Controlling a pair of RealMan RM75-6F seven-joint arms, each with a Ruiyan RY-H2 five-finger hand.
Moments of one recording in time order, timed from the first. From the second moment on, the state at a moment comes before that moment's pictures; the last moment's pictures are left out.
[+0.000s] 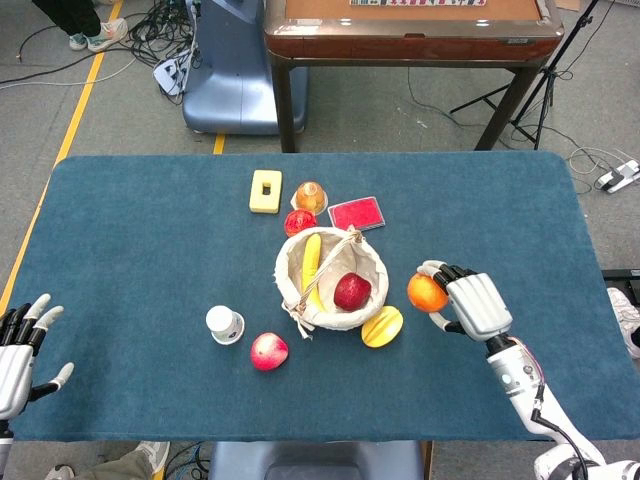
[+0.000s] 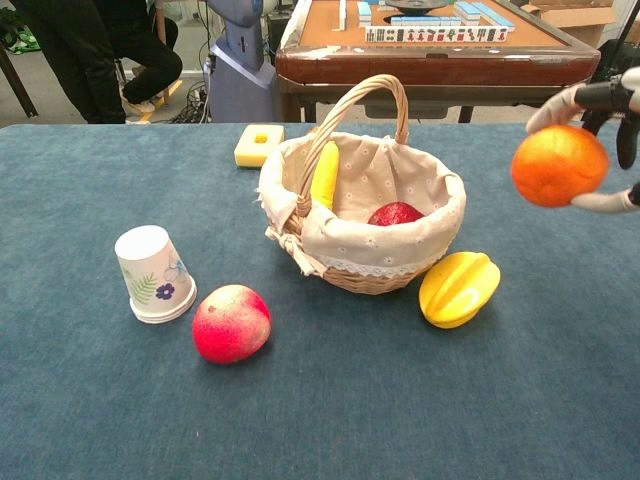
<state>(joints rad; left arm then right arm) -0.06 -1.08 -0.04 -1.68 1.48 1.50 0.11 0.42 -1.23 0.16 -1.76 -1.41 1.16 -0.24</state>
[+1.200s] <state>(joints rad) -0.05 -1.07 -0.04 -1.67 1.48 1.51 0.09 0.43 -1.18 0.12 -1.81 -1.40 1.22 -0.28</state>
